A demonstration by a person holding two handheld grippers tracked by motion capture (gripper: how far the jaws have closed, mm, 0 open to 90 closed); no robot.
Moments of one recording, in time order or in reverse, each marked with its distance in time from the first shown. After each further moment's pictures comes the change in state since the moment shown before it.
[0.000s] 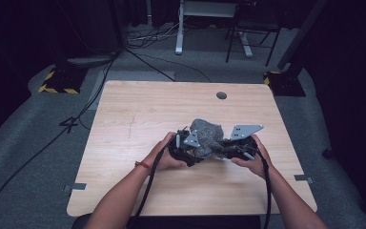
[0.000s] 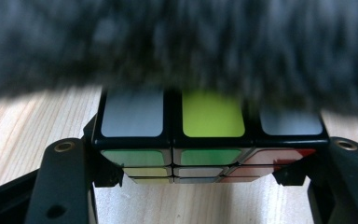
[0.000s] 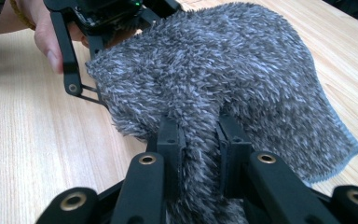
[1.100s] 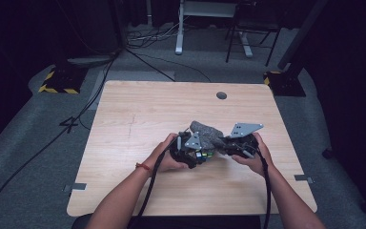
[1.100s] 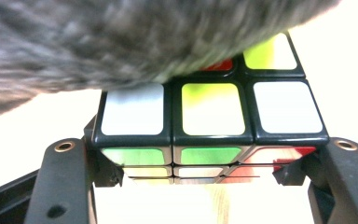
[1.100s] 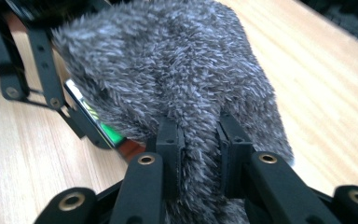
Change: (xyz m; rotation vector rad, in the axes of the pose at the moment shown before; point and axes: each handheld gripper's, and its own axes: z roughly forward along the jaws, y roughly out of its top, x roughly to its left) left arm -0.010 0.006 -0.004 -0.023 0.004 0.024; right arm -0.003 0.004 -0.005 0.019 -0.103 -0.003
